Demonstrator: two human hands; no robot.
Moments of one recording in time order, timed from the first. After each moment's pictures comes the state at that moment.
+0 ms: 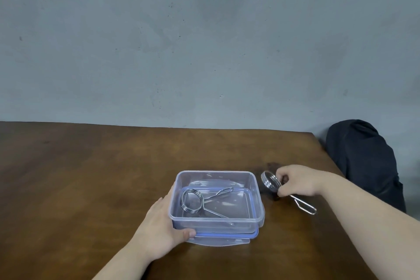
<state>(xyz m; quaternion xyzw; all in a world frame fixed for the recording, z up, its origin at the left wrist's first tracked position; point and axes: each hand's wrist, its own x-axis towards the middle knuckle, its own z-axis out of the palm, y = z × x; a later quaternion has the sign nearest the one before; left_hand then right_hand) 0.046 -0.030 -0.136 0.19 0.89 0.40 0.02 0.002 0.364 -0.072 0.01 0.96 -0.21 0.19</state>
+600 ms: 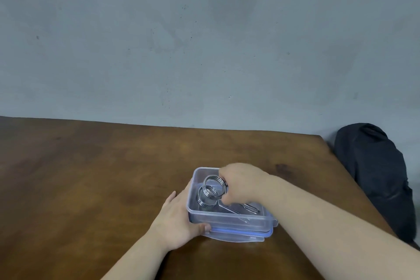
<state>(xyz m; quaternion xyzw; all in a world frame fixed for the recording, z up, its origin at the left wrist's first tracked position) 0.038 -0.020 -0.135 0.21 0.92 0.33 0.02 0.008 0.188 -0.046 -0.19 0.98 -0.03 0.09</state>
